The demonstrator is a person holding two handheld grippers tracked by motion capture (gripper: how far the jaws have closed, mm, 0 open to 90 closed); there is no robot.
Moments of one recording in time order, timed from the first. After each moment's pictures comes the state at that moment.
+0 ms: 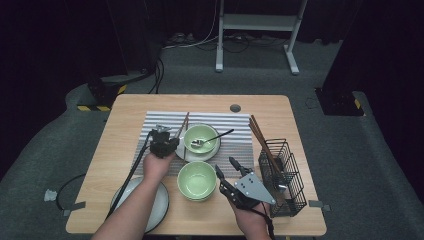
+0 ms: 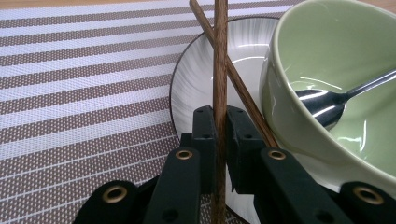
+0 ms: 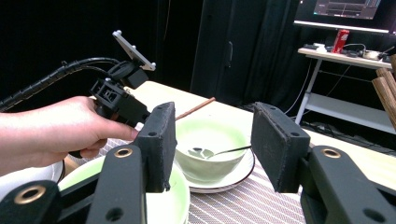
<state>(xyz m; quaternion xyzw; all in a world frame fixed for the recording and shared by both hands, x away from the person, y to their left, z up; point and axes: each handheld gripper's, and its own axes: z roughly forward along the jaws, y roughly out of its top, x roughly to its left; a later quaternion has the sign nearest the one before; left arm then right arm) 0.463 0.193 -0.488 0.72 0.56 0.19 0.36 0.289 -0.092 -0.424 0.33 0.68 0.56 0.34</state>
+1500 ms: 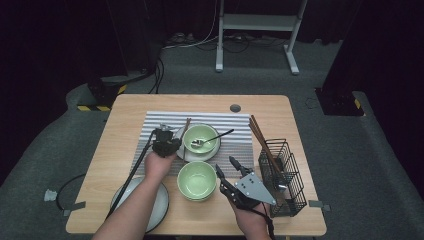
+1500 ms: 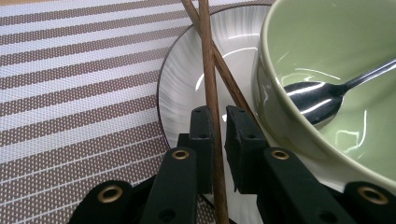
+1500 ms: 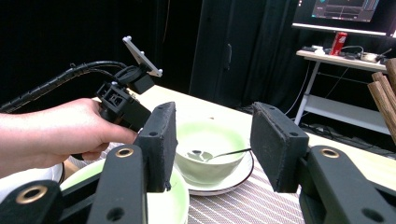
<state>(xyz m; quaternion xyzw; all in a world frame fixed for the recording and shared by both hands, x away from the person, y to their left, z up) 0.467 0.186 -0.486 0.74 0.55 0.18 0.34 0.288 -0.092 -0.422 0.33 0.68 0.56 0.35</state>
